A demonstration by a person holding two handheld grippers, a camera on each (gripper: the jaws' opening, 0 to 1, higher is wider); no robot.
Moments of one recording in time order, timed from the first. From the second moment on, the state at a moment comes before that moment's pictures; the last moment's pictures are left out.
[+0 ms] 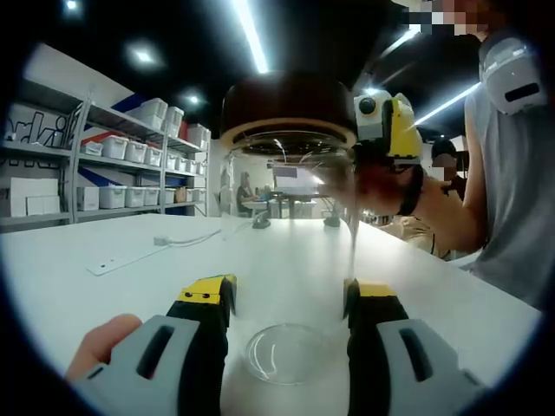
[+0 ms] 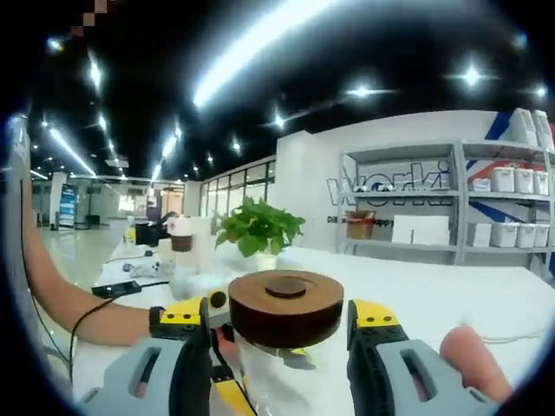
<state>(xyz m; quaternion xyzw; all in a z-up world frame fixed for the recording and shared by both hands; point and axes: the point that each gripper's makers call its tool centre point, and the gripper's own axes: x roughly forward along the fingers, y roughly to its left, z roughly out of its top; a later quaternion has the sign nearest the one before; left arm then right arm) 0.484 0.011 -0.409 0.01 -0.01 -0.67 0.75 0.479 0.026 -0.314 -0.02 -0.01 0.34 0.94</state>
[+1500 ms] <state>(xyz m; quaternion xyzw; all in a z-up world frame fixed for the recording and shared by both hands) 0.485 0.011 -0.410 0.01 -0.01 -0.67 0.75 0.481 0.022 -0.302 -0.05 -0.05 0.36 0.93</state>
